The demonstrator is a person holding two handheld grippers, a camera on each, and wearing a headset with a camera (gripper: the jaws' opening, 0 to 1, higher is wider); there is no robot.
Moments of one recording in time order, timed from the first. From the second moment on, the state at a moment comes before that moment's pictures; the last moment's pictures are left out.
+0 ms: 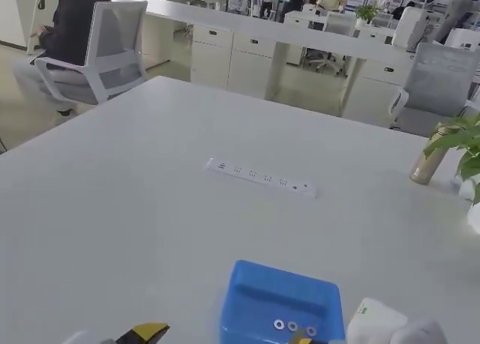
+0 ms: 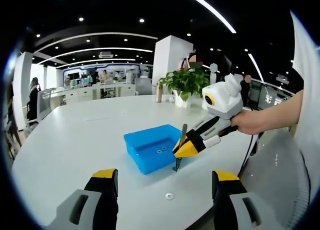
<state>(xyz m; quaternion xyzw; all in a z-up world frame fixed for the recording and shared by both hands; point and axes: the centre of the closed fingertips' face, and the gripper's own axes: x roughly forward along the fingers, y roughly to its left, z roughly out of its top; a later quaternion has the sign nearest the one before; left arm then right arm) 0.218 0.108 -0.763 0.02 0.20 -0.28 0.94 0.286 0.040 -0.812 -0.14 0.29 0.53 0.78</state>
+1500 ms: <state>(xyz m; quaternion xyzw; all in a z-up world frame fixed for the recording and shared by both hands) 0.218 0.109 -0.761 0.01 0.20 -0.27 0.94 0.290 0.044 -0.746 -0.08 0.25 0.54 0.80</state>
